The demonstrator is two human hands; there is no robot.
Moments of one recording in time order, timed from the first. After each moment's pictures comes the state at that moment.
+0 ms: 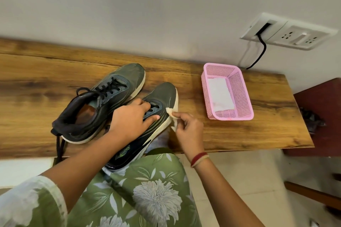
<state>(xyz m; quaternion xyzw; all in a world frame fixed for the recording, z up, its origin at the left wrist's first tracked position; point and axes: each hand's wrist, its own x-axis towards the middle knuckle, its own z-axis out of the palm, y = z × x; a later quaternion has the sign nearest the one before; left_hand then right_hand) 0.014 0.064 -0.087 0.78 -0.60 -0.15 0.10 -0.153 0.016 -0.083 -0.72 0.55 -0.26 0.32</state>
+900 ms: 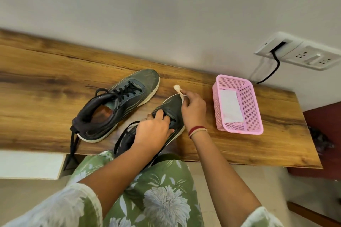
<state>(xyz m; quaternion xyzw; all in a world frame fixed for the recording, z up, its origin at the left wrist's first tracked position) -0.023 0.068 -0.085 0.78 -0.61 -0.13 -0.01 -0.103 -0.043 -0.077 -0.78 0.53 -0.24 0.24</state>
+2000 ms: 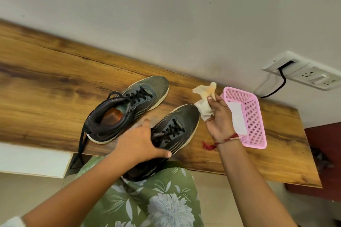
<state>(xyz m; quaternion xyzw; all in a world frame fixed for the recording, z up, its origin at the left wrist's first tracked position) 0.026 0.110 -0.055 0.80 -0.46 -0.37 0.08 -0.115 -0.065 -0.040 -0.27 0.48 -0.40 0.74</state>
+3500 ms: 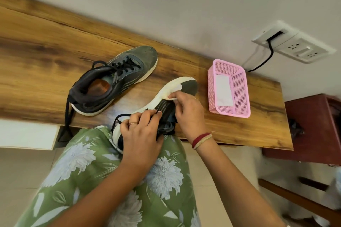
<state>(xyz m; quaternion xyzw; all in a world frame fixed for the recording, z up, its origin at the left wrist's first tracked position) -0.058 0.148 -0.074 0.84 -0.47 -0.10 0.26 -0.129 0.022 -0.046 -0.90 0.39 -0.15 0.15</state>
